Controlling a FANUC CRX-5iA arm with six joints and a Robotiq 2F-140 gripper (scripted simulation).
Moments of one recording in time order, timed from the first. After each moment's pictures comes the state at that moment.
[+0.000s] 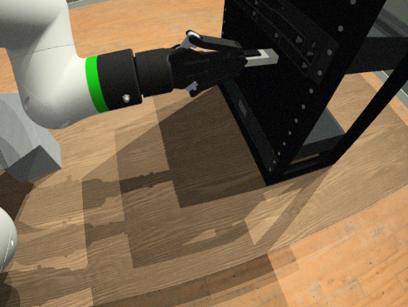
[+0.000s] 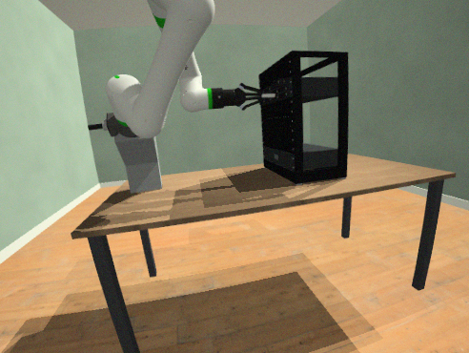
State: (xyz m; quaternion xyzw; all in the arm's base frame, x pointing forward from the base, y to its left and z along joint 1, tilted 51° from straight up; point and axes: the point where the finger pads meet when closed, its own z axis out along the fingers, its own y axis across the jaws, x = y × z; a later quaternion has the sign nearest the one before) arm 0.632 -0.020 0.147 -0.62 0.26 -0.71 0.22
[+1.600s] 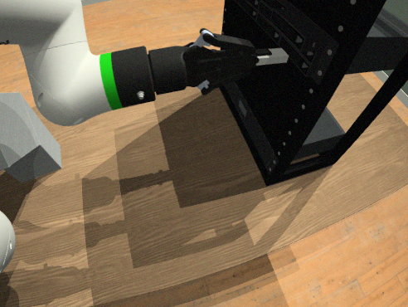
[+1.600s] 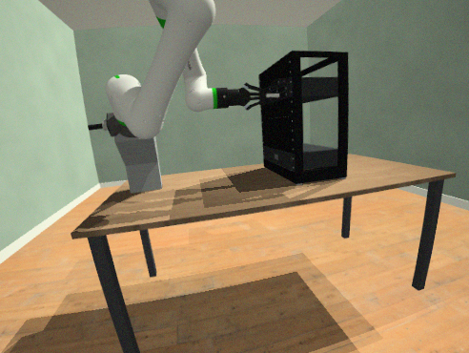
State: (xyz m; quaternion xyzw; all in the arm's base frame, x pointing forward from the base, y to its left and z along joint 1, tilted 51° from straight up) arm 0.653 -0.022 0.149 -0.62 0.26 -0.71 0.22
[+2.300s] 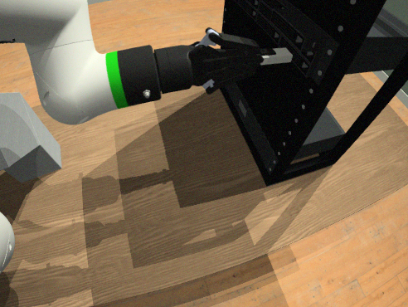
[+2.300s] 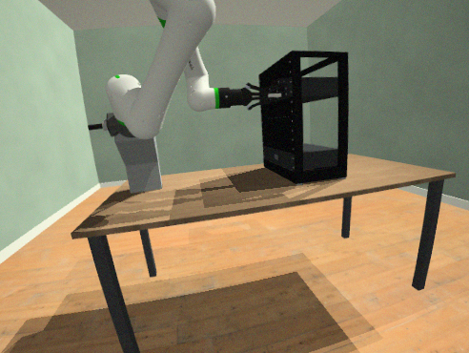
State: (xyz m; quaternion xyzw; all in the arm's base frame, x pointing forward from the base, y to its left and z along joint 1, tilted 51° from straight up) arm 0.663 -0.022 0.150 -0.62 0.26 -0.71 0.22
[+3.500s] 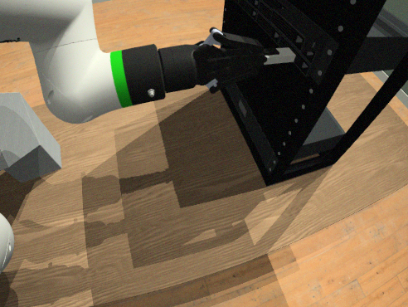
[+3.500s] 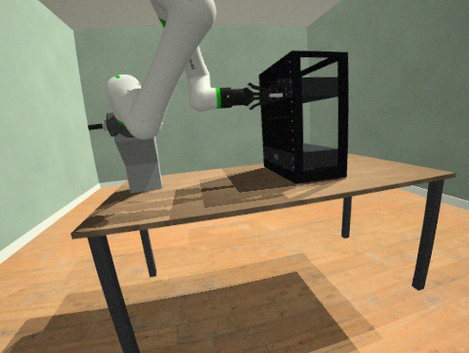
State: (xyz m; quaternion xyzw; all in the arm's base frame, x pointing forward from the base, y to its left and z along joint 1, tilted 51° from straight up) arm 0.669 -0.023 0.150 -0.62 0.26 -0.71 0.22
